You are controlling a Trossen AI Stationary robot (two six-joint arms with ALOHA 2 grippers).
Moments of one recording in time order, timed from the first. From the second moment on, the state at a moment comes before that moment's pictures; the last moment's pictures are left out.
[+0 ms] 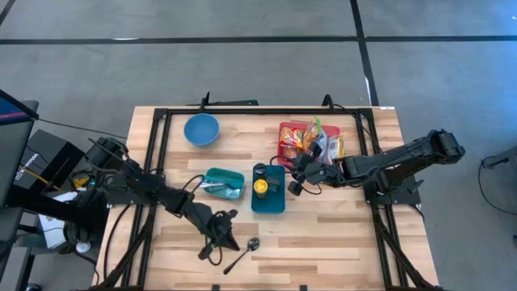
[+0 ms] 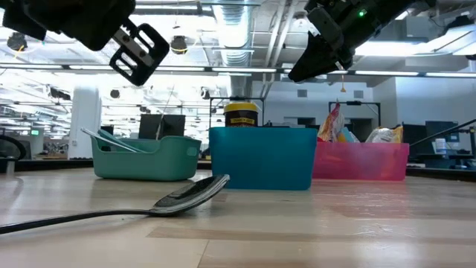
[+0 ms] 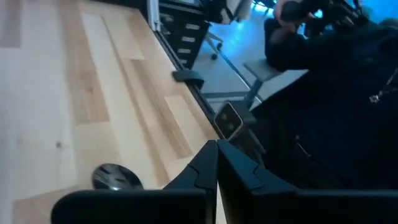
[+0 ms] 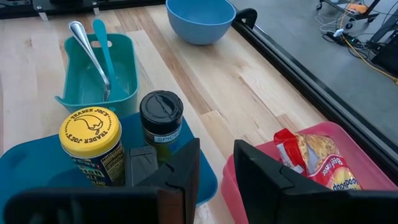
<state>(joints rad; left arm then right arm) -0.50 1.56 0.62 0.61 0.11 -0.32 0.18 1.33 0.83 -0.17 0.63 0.29</state>
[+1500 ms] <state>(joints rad) -0.38 1.87 0.79 0.43 0.11 -0.41 0.18 1.33 0.83 -0.18 0.63 0.30</state>
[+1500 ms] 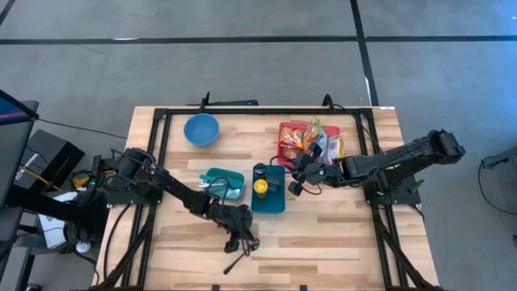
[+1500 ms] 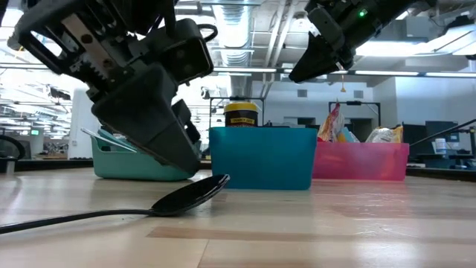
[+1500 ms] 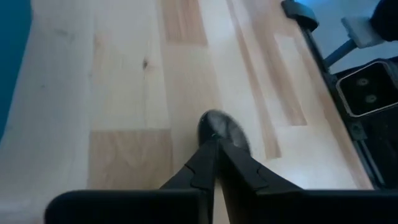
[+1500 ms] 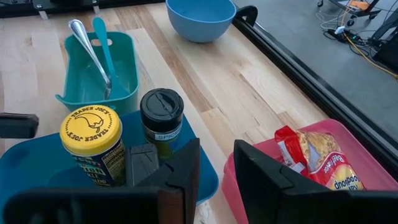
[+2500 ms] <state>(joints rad) -0.37 1.94 0.79 0.49 0.13 -0.51 0.18 1.33 0.83 -0.18 0.63 0.30</state>
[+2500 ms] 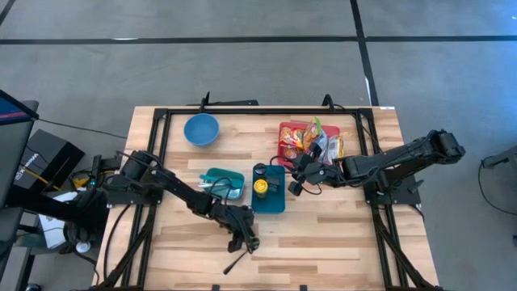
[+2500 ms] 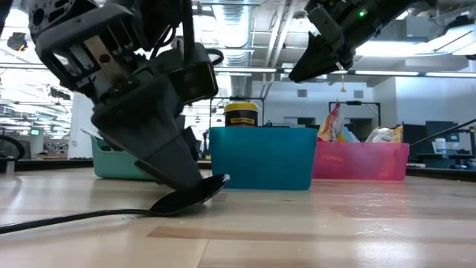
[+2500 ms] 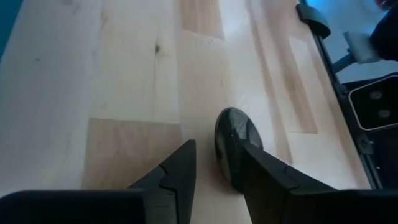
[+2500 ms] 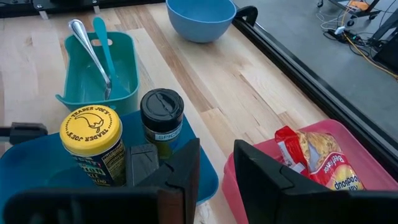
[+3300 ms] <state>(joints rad) -0.37 1.96 0.79 0.55 0.17 -0.49 0.18 1.33 0.83 -0.18 0.63 0.30</state>
